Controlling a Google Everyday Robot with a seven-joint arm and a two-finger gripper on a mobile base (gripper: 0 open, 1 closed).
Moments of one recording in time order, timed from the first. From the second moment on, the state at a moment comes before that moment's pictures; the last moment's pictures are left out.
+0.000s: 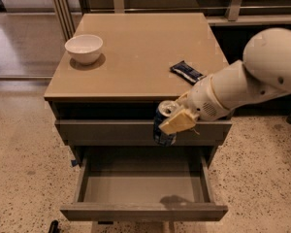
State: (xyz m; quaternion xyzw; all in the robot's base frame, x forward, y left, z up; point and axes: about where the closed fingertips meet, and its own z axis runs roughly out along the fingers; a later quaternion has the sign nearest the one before) arm 0.492 -0.074 0.824 -0.51 0.78 0.21 0.28
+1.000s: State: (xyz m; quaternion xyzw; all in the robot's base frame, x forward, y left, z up) arm 0.505 -0.078 0.885 -0.53 0.77 0.20 0.30
